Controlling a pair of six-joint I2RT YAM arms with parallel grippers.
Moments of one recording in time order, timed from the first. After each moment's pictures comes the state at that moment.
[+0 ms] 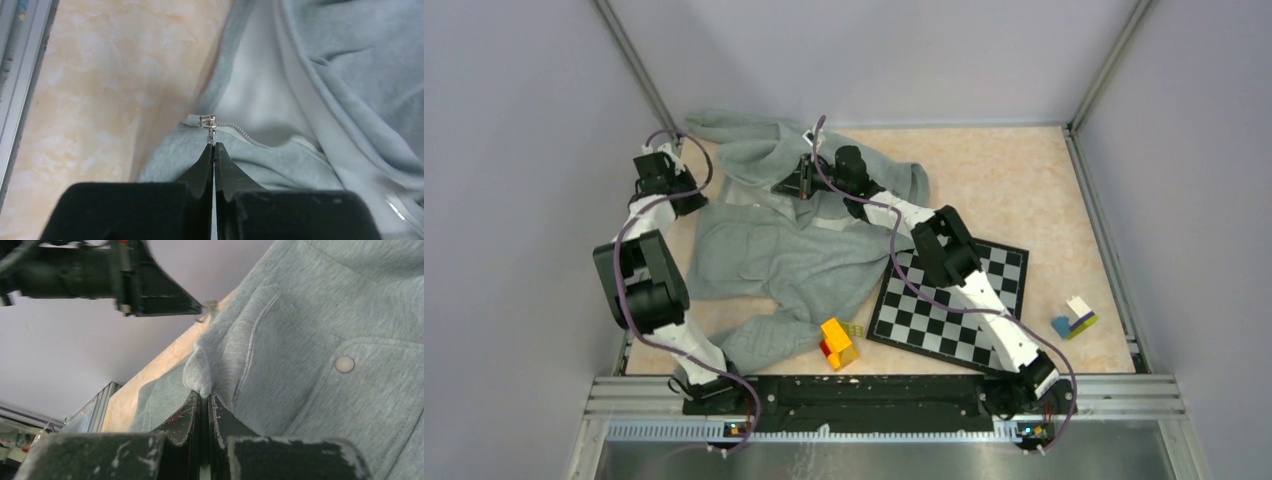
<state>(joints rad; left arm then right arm) 0.34 1.83 1.29 -0.25 0.25 -0.21 0.68 2.70 2.19 0.56 -0.71 0.71</state>
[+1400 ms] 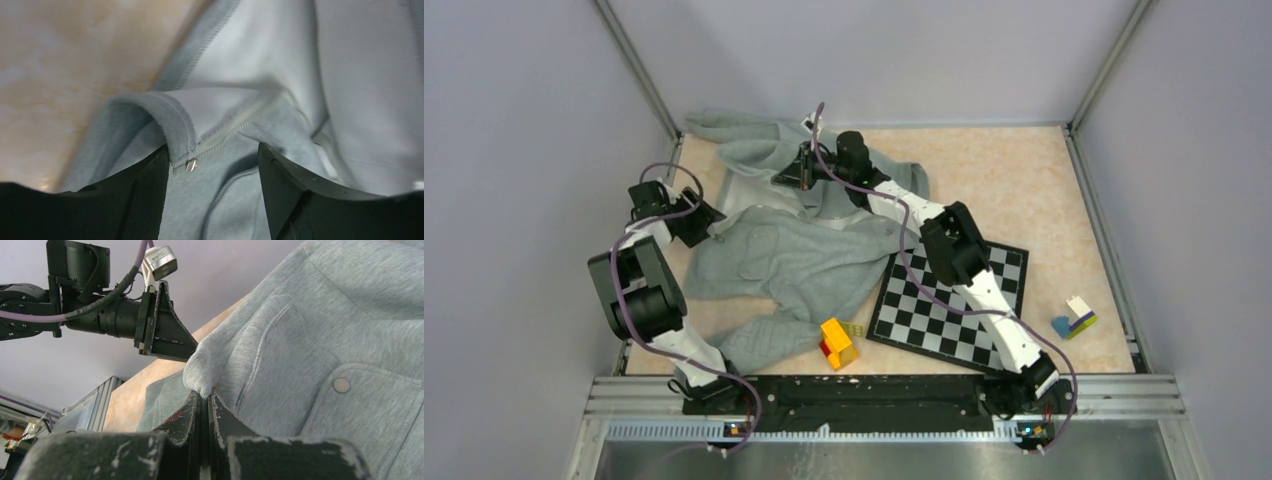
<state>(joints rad) 0.43 1.71 1.04 -0.20 0.41 -0.41 0.68 2.60 2.19 0.44 -0.74 0.61</state>
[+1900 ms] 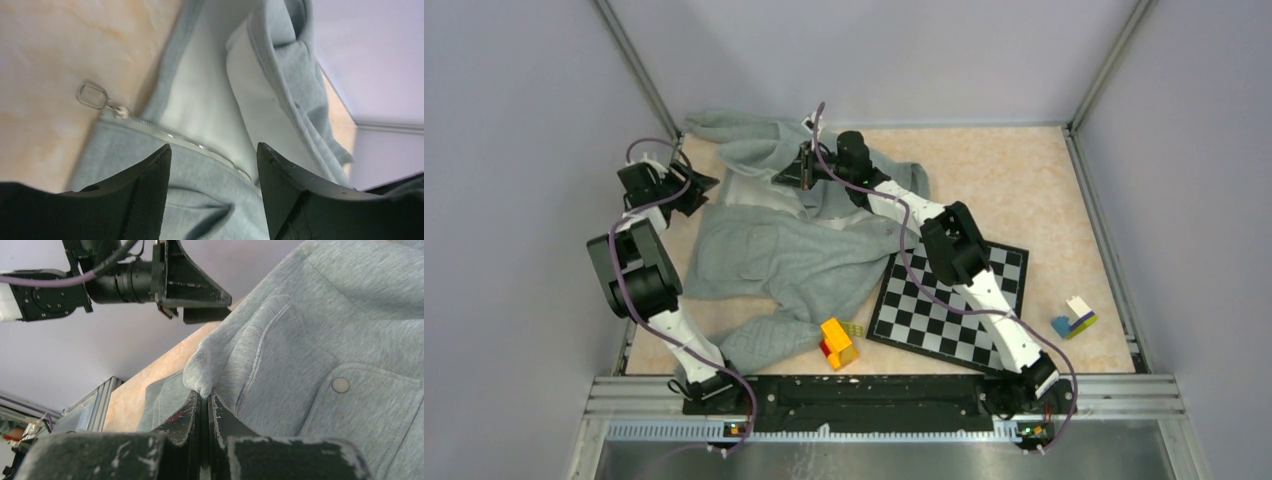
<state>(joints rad) 0.44 1.86 1.16 0.12 0.65 -0.64 0.68 2.60 2.19 0.44 -0.74 0.61</state>
